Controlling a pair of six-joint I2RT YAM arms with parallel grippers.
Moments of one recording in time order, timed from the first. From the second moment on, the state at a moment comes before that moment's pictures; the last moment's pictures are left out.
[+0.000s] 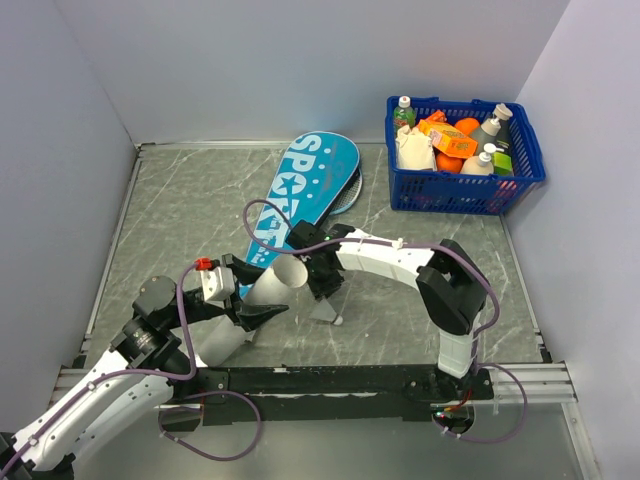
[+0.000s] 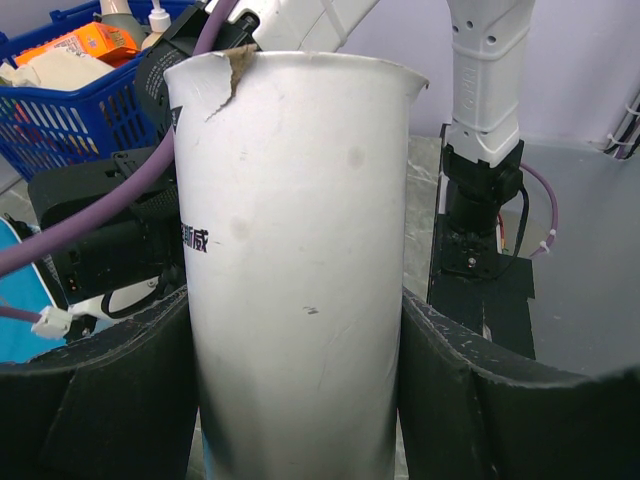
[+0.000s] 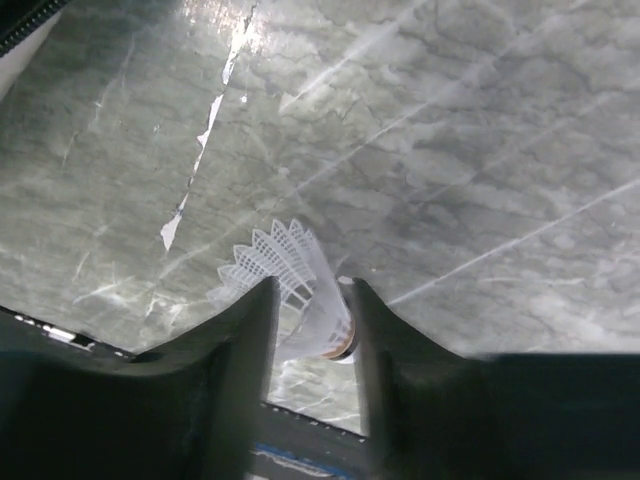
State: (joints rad) left arm -0.70 0.44 0.49 0.09 0.60 -0.04; right arm 0.91 1.85 1.35 -0.82 0.01 0.43
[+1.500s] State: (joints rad) left arm -0.70 0.48 0.49 0.11 0.61 -0.05; right arm 0.75 0.98 1.42 -0.54 -0.08 0.56
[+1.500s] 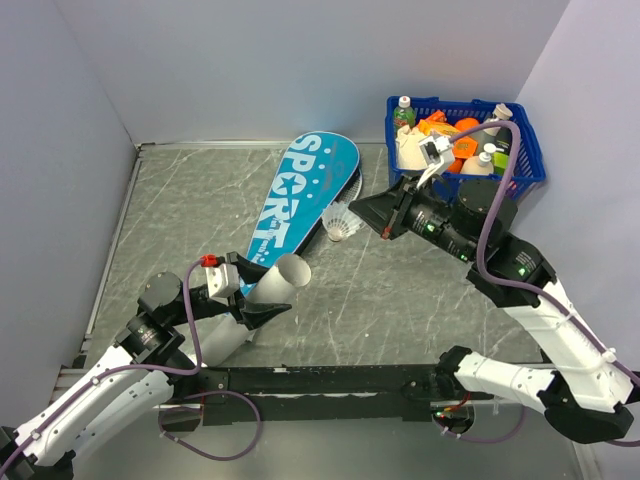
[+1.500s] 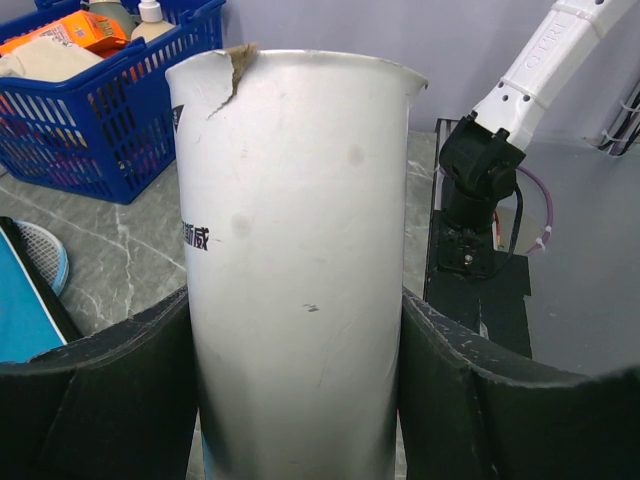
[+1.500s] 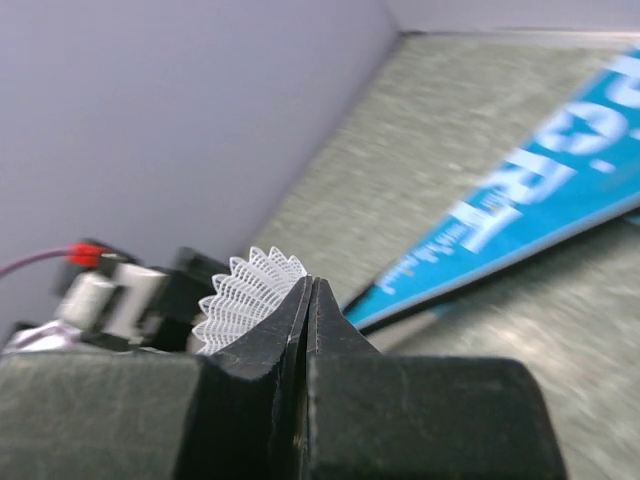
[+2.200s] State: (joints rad) left arm -0.70 0.46 0.49 0.11 0.61 -0.05; right arm 0.84 1.03 1.29 -0.28 -0.33 0.73
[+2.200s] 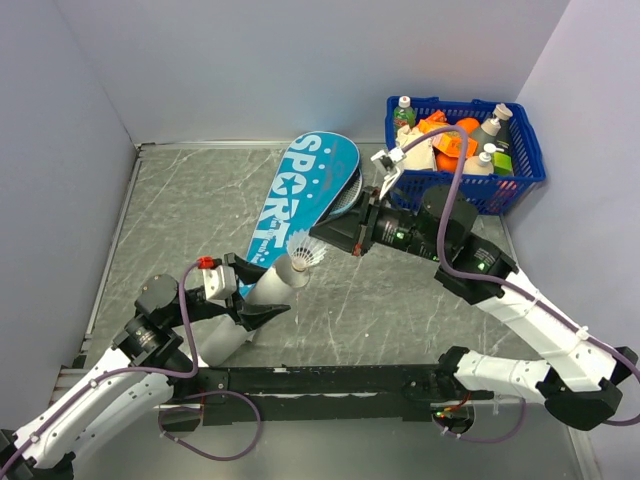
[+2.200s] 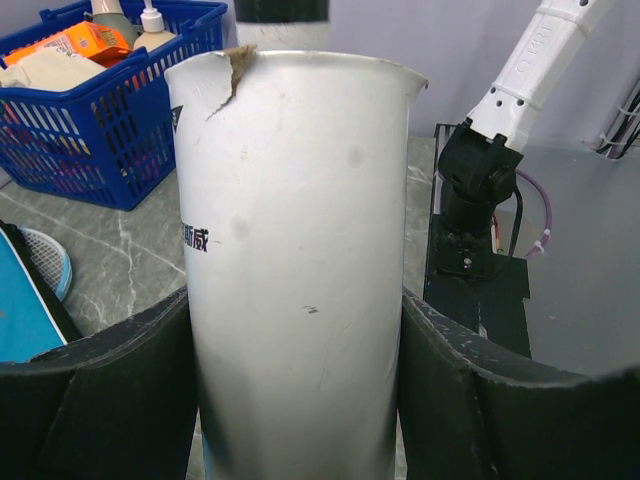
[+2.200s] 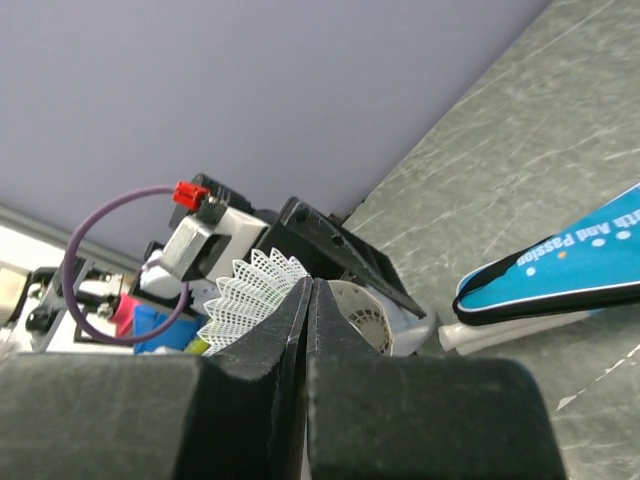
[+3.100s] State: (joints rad) left arm -0.70 0.45 0.48 0.11 0.60 -0.05; right arm 1.08 1.41 1.63 -0.70 -0.25 0.53
